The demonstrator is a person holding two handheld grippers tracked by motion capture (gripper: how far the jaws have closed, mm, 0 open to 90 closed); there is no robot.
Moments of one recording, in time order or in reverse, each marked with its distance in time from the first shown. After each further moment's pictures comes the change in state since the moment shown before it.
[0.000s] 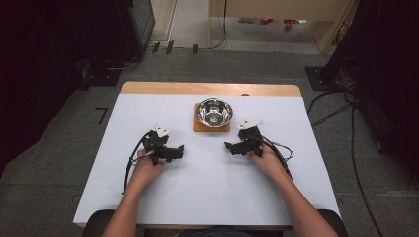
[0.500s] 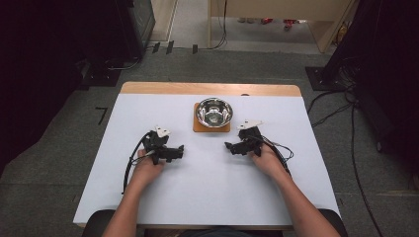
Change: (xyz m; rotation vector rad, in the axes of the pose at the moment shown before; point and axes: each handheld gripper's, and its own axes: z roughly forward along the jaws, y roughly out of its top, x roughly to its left) left arm 0.000 0.000 0.000 0.000 0.000 0.000; right arm 0.001 0.000 0.000 0.005 -0.006 0.000
